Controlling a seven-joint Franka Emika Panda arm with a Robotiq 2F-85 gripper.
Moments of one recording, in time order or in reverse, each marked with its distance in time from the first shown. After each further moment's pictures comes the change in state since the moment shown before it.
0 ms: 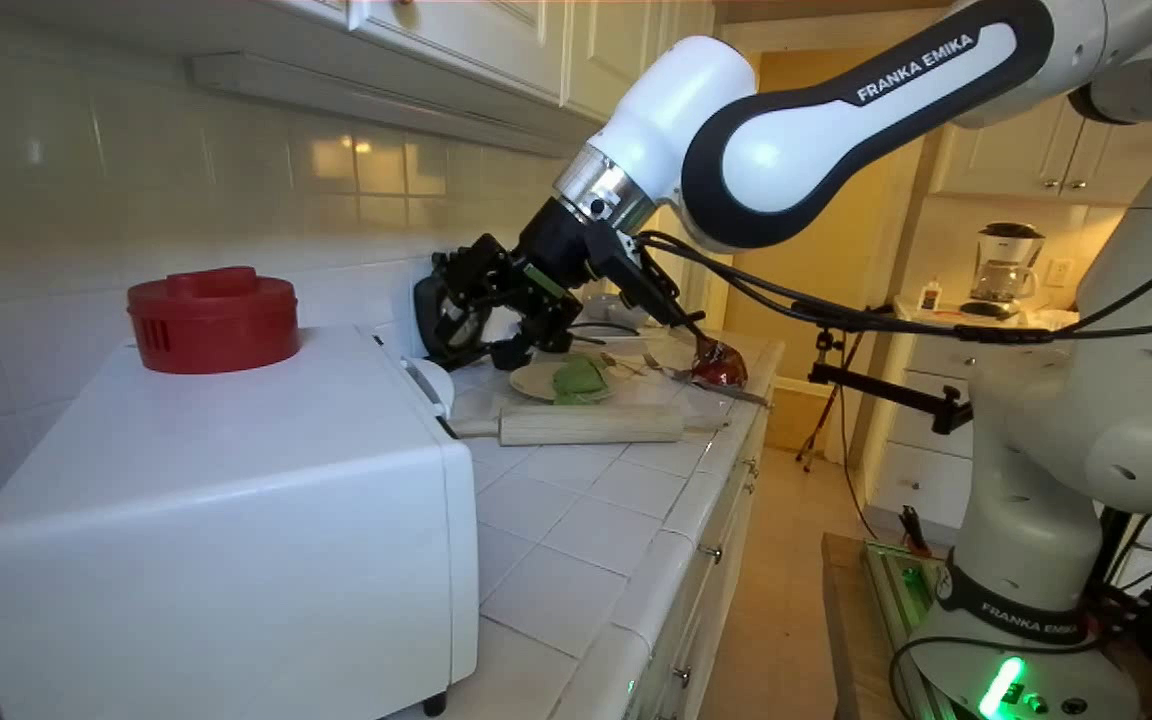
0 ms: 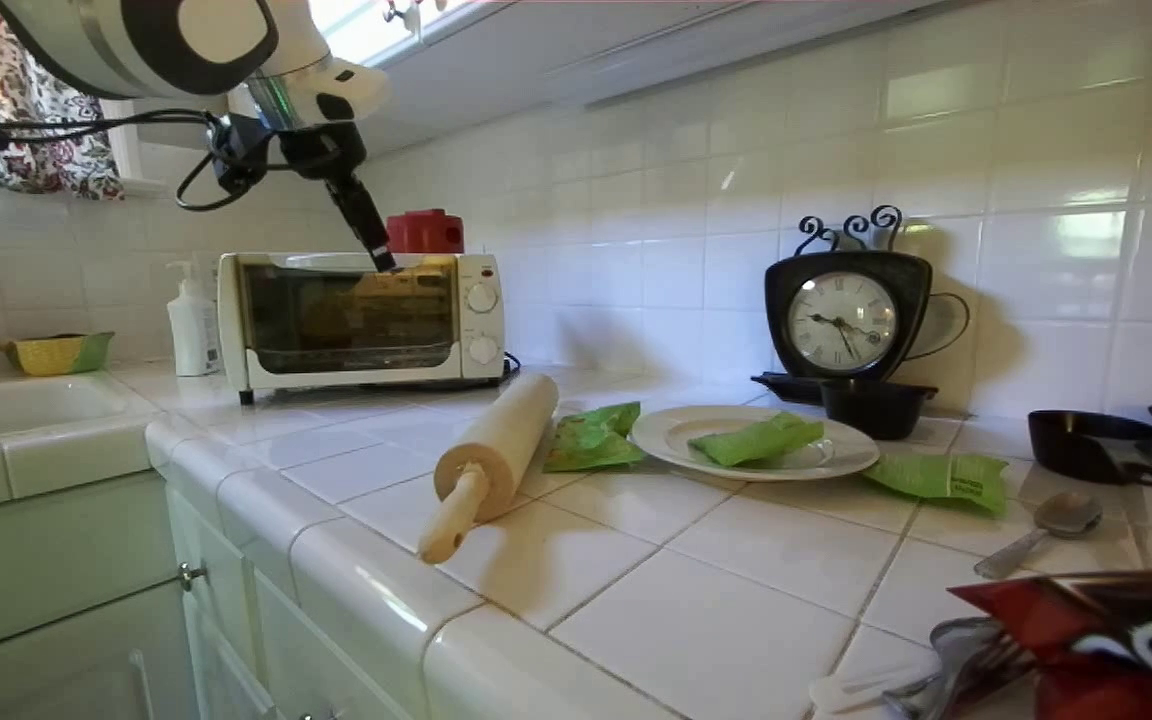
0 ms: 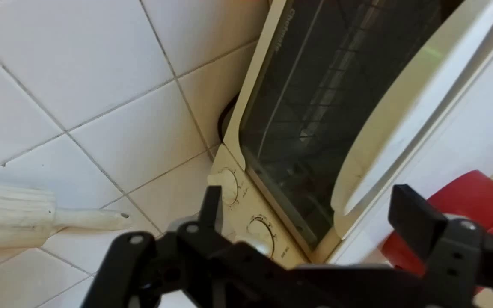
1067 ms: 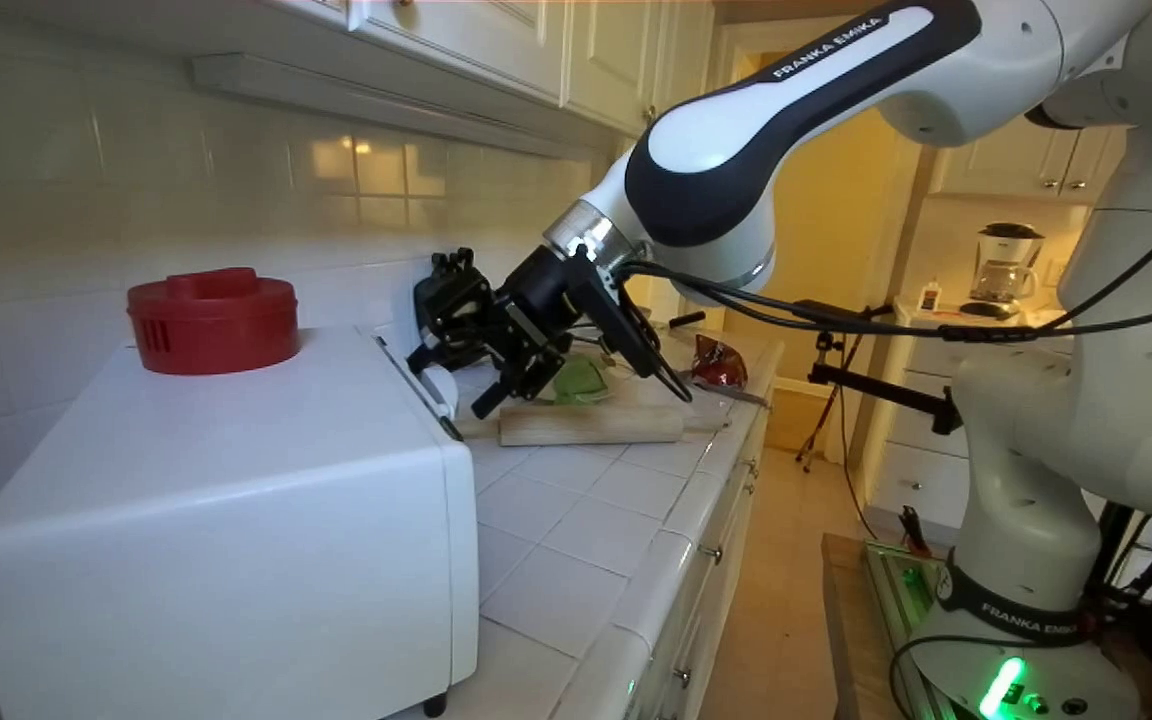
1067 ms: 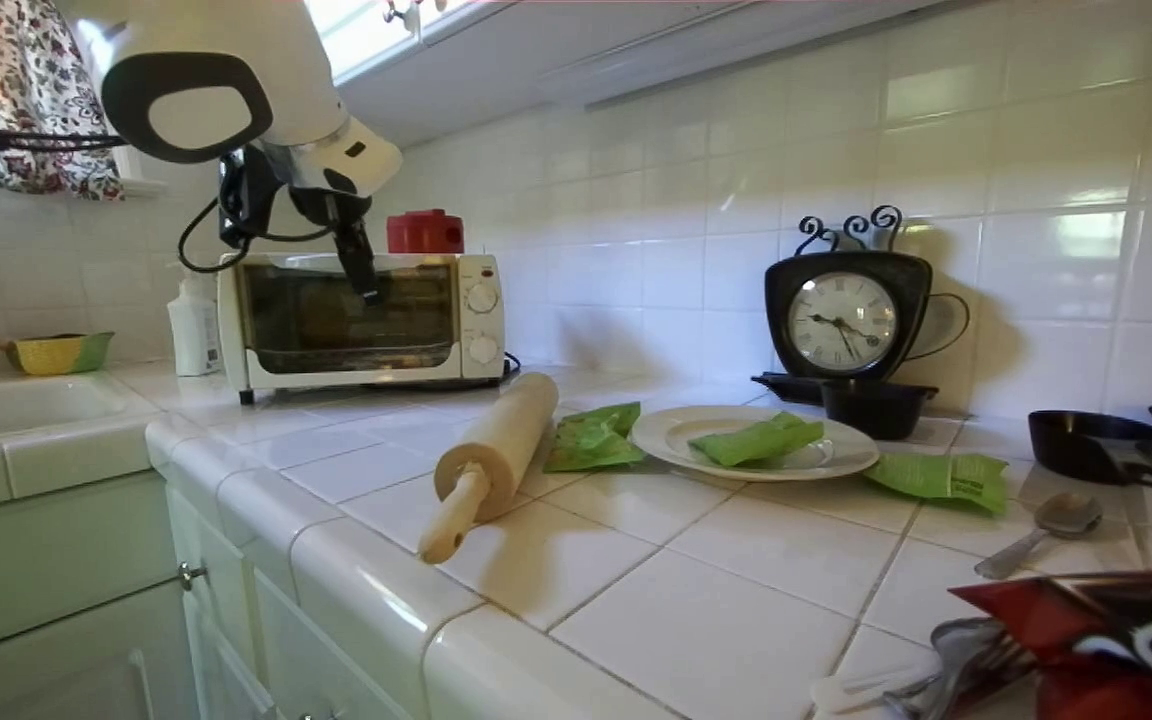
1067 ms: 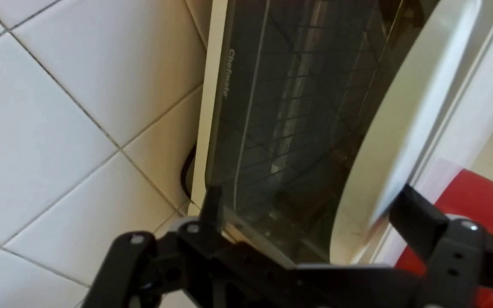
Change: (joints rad) arm 0.225 0.109 -0.144 0.007 0.595 0.150 -0.350
